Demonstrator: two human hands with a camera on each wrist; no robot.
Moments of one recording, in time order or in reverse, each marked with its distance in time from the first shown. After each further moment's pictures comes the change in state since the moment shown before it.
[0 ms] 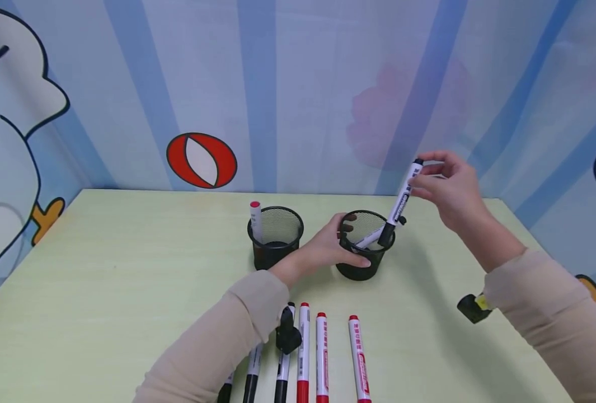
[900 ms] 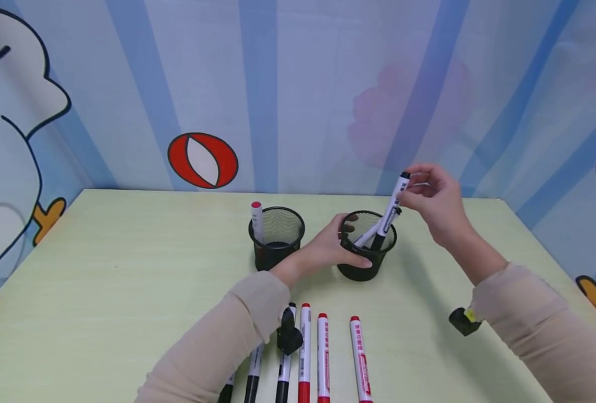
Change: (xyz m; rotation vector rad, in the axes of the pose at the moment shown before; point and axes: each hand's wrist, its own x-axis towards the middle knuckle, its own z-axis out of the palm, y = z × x) left_hand 0.000 -0.001 -0.001 0.001 -0.003 0.006; right_hand -0.003 0.035 0.005 -0.017 -0.098 -0.217
